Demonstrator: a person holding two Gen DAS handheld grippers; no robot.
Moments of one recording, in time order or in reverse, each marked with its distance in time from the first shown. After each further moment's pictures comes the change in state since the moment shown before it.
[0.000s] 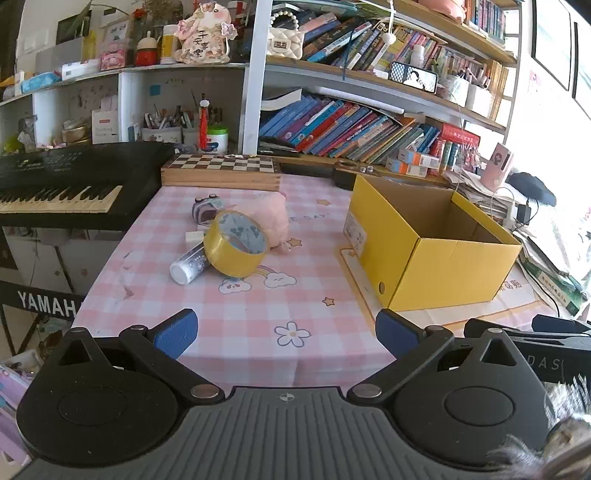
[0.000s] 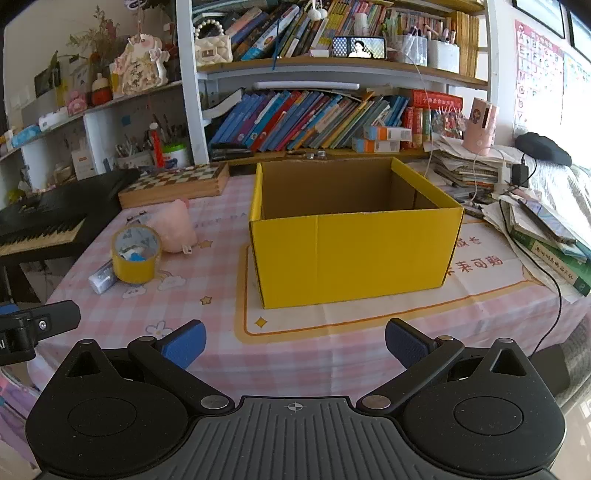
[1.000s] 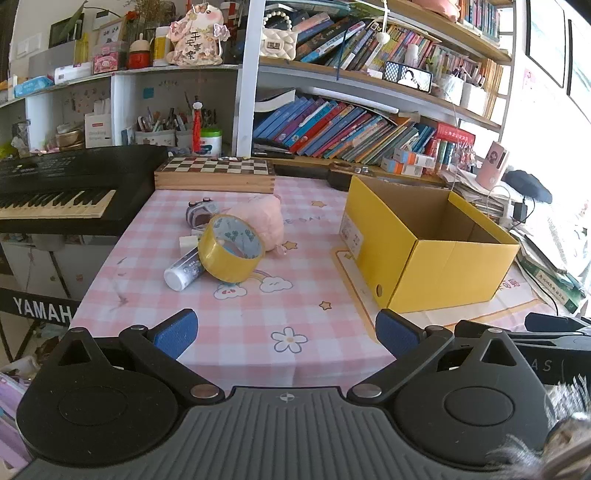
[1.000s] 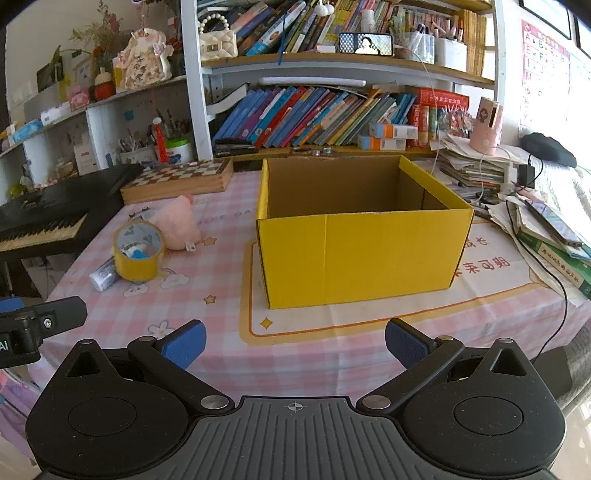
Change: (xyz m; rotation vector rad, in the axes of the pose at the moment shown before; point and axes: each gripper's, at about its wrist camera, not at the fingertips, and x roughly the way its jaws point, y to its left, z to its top) left arm 0.007 0.001 0.004 0.015 -0.005 -0.012; right arm 0.008 0.006 0.003 -0.011 0.012 0.007
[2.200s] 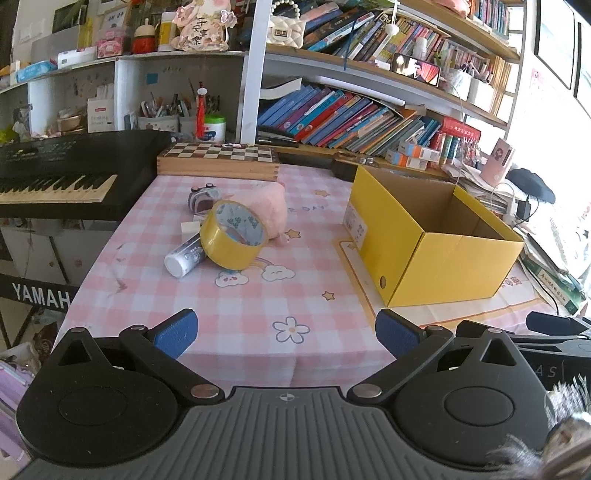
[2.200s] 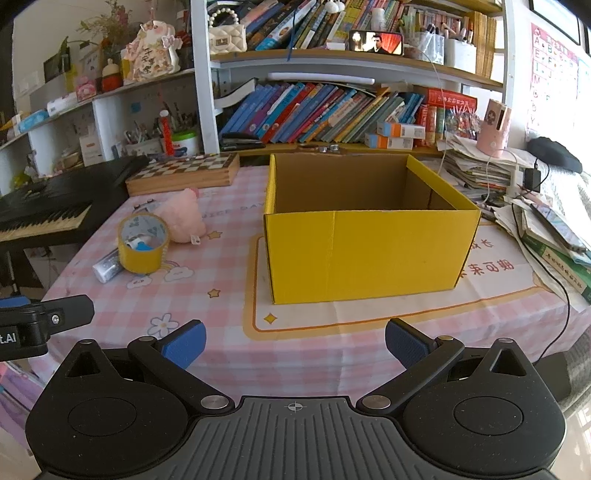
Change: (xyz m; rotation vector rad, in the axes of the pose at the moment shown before) left arm 0.006 0.003 -0.004 -0.028 0.035 0.003; right arm 0.001 0.006 -0.002 -0.030 0.009 0.011
